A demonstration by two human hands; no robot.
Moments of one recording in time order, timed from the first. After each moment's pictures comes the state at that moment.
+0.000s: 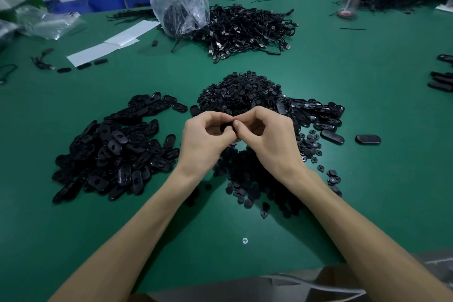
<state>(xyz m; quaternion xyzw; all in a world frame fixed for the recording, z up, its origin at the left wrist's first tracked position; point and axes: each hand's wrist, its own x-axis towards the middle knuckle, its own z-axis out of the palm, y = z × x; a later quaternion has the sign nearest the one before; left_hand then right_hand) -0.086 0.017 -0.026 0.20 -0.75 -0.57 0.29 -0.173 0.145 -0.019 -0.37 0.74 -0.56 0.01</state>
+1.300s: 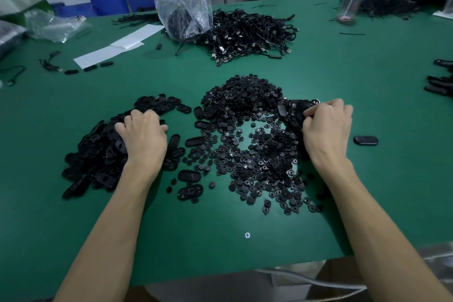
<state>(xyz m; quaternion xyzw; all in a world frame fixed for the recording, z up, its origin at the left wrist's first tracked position) -0.056 -0.075 -0.021 0.46 -0.88 -0.03 0.16 -0.236 0.187 -0.024 -0.14 0.94 -0.27 -0.13</state>
